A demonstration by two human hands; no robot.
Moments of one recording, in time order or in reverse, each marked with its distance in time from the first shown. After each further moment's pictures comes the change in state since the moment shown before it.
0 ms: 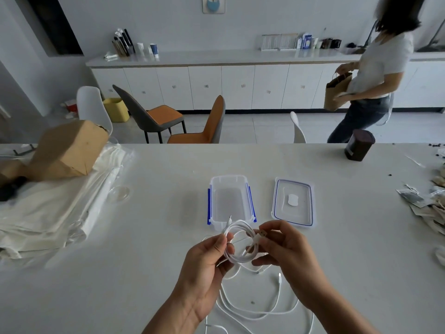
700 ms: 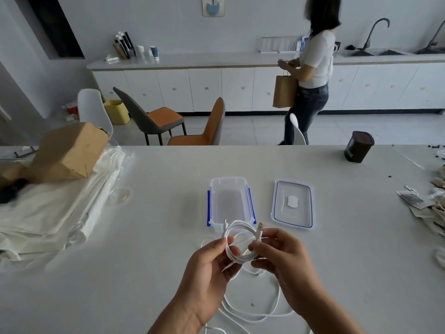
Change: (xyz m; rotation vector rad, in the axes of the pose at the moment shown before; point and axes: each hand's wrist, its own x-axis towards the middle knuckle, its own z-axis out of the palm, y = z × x) left_hand 0.000 -0.004 0.002 -0.088 -0.043 -0.110; right_hand -0.001 0.009 0.006 0.080 0.075 0.108
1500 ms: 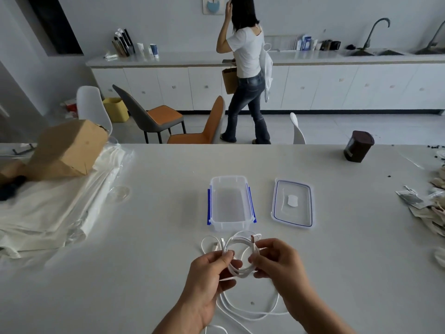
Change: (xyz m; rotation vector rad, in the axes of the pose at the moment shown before) left_hand 0.016 -0.021 -0.023 0.403 0.148 0.001; right_hand 0.006 0.031 -0.008 -0.242 0.038 0.021
